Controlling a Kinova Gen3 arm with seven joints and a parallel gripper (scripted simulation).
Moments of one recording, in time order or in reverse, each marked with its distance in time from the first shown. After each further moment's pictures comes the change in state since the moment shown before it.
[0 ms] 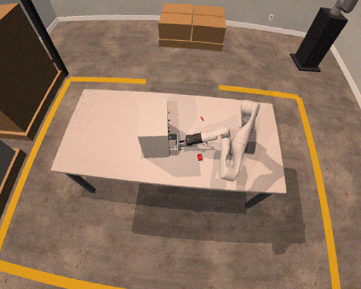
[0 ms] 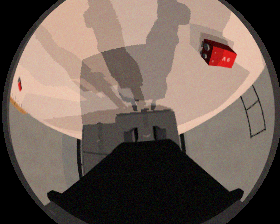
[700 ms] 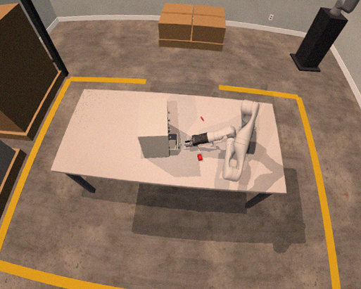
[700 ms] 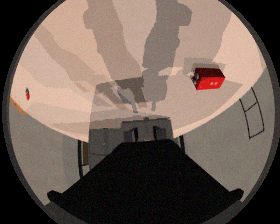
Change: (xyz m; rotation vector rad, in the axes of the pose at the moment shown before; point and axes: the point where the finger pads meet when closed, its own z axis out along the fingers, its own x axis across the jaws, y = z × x) arm 0.000 -0.018 -0.040 0.010 0.002 -0.001
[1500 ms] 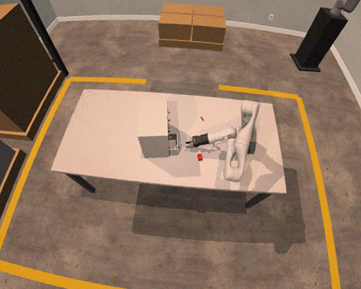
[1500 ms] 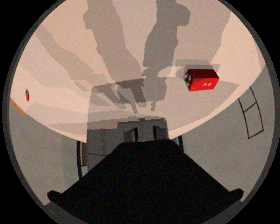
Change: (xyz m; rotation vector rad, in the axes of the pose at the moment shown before) arm 0.010 -0.001 -0.004 0.006 0.012 0.002
